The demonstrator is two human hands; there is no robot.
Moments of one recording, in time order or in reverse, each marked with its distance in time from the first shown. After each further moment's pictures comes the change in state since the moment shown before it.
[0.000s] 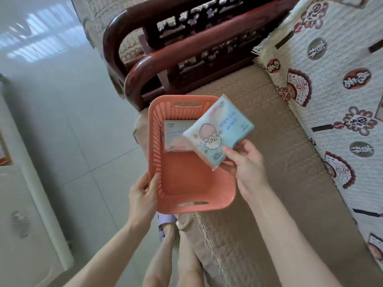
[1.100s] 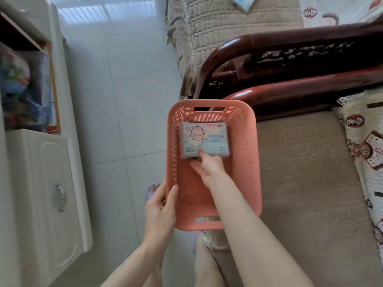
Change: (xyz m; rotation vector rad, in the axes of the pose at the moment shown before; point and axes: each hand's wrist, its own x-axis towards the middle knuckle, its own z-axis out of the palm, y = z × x) left_hand 0.044 0.031 -0.156 -0.265 0.086 -0.023; right_hand 0.040 0.114 0.283 -0.132 0.046 0.455
